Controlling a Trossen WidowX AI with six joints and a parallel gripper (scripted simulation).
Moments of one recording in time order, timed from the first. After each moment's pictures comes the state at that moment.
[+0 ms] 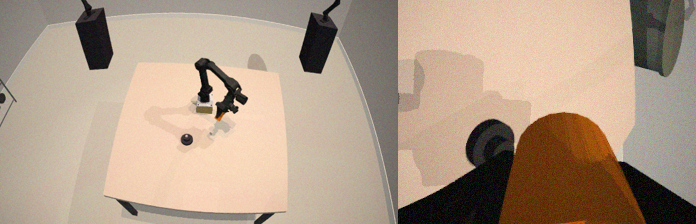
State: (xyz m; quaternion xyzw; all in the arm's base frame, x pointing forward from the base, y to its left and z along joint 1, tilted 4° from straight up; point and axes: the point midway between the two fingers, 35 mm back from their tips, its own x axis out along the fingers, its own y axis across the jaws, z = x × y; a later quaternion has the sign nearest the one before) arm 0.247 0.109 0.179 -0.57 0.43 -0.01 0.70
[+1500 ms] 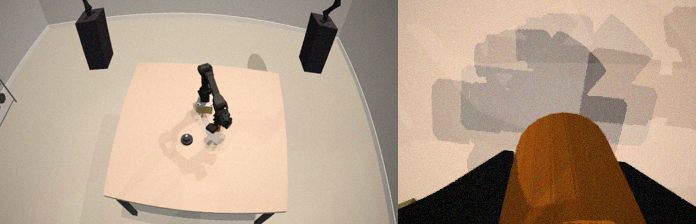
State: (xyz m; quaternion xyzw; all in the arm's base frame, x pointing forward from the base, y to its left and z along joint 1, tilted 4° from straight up) arm 0.282 0.092 0.089 -0.35 0.61 0.27 0.66
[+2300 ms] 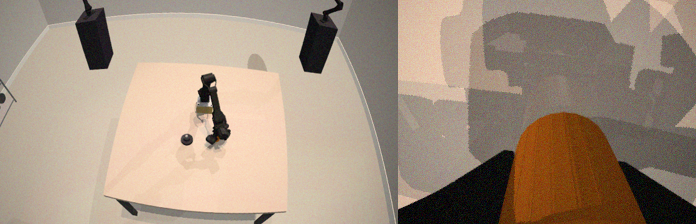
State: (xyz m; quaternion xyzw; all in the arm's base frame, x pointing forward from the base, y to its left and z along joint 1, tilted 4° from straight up) arm 0.300 0.087 -0.025 -0.34 0.62 0.28 0.65
